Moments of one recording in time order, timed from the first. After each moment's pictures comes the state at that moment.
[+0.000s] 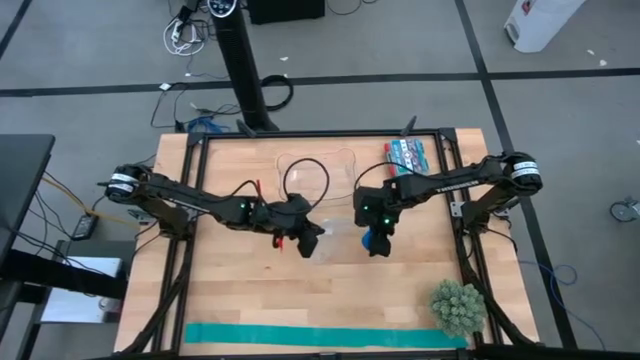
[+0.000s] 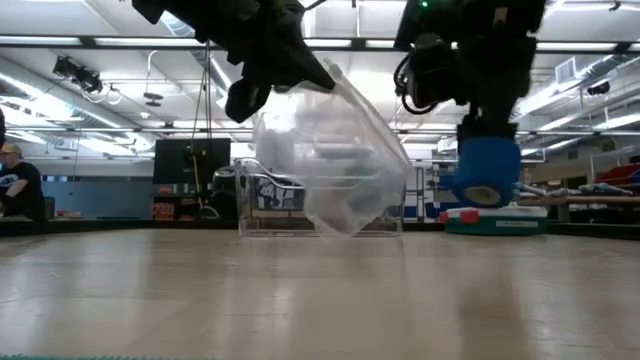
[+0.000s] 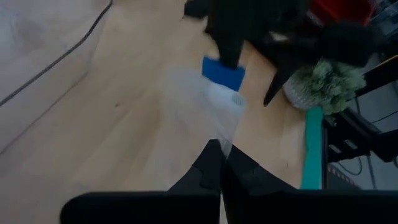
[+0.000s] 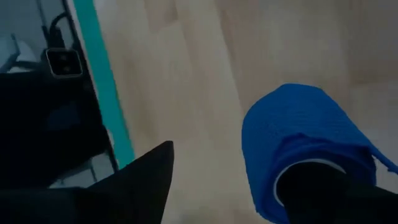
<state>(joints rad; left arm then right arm) -0.16 1.51 0.96 0.02 -0.17 -0.76 -0.01 1.54 1.02 -0.71 -0.51 0.41</state>
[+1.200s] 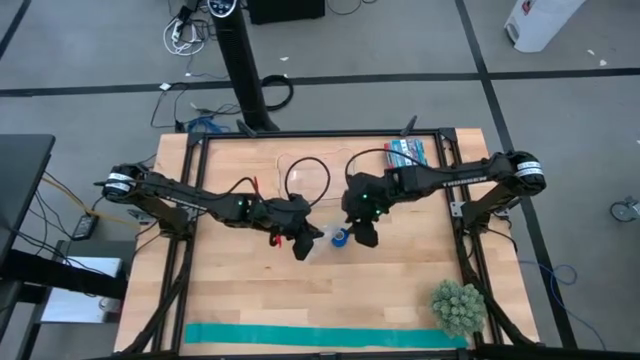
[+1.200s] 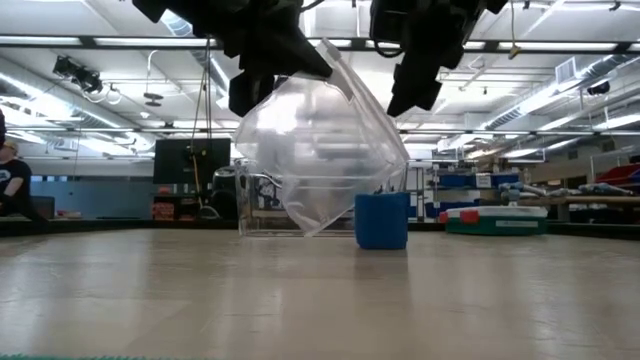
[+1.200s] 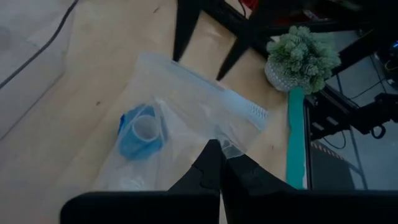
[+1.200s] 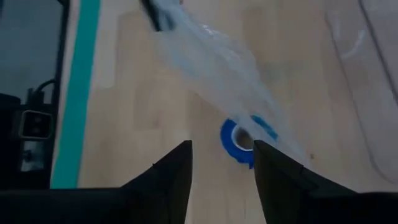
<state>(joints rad) -0.14 1.48 0.96 0.01 -0.07 -0.69 0.01 1.51 1.18 -0.60 -0.22 0.20</state>
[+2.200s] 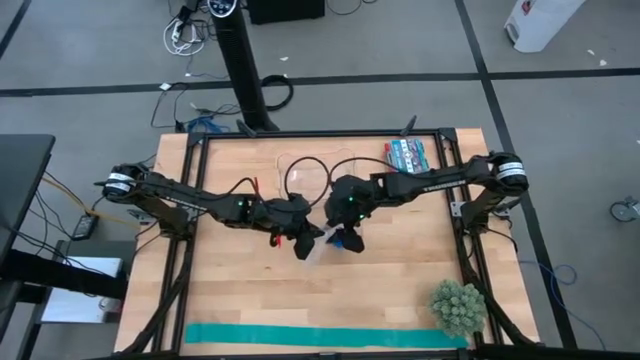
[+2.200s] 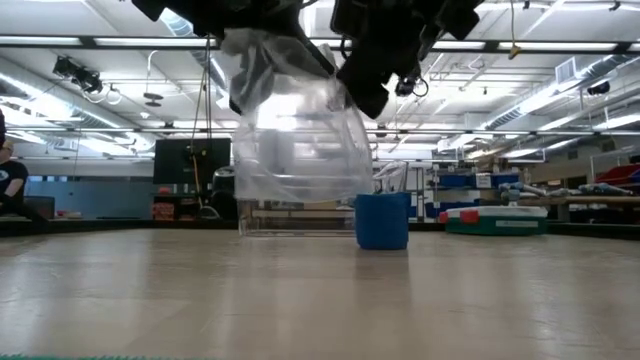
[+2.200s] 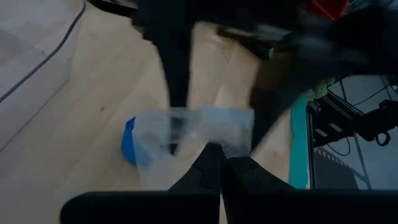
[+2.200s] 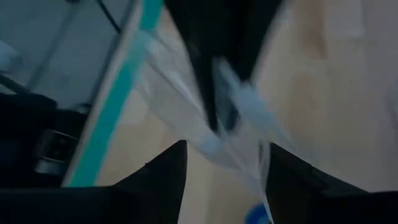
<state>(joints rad) -0.15 1.48 0.96 0.02 -0.10 -0.69 0.01 1.66 1.19 -0.29 -0.37 0.09</state>
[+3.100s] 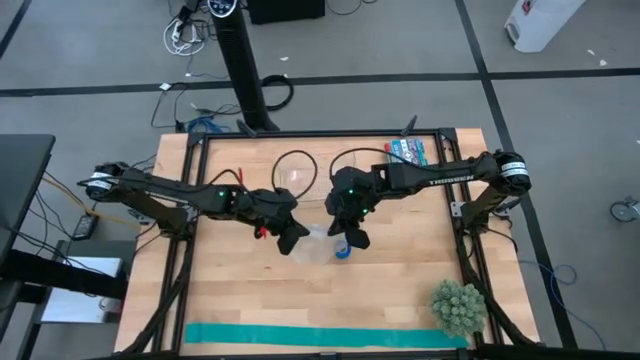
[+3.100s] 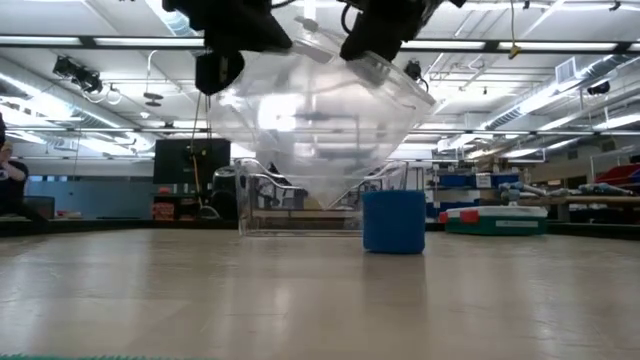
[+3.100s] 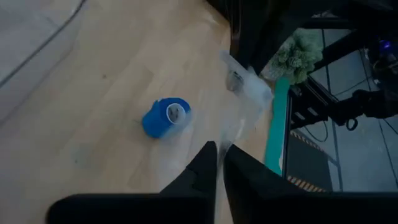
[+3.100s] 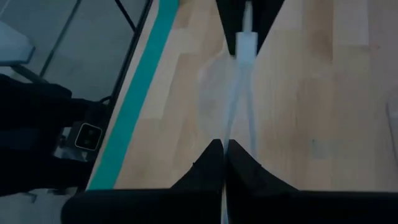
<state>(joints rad) -0.12 1.33 0.96 -0.20 0.01 -0.76 0.00 1.64 1.36 -0.54 -0.40 0.06</state>
